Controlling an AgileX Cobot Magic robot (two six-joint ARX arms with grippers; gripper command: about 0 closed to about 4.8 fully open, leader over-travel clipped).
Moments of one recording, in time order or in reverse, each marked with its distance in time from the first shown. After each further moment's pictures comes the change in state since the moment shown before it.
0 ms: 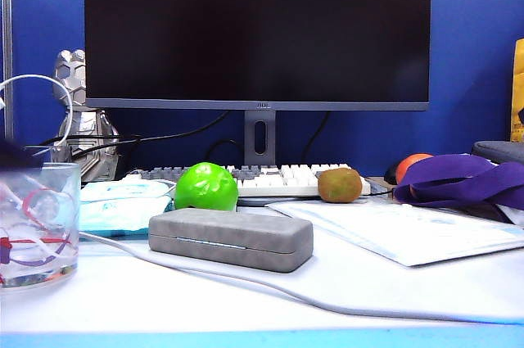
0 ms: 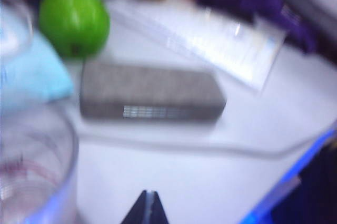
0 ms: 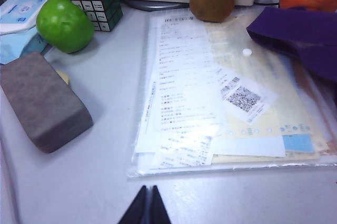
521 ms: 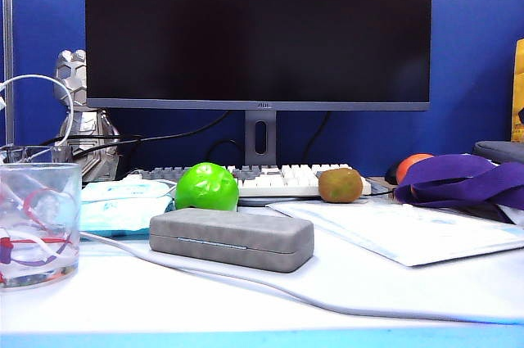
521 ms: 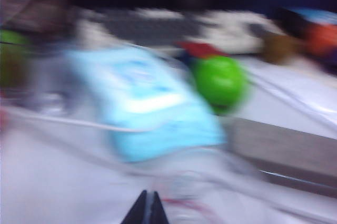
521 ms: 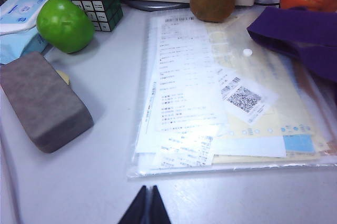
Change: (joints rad) left arm 0.283 -0.133 0.000 -0.034 -0.124 0.059; right arm 0.000 0.000 0.000 0.000 0.000 0.000
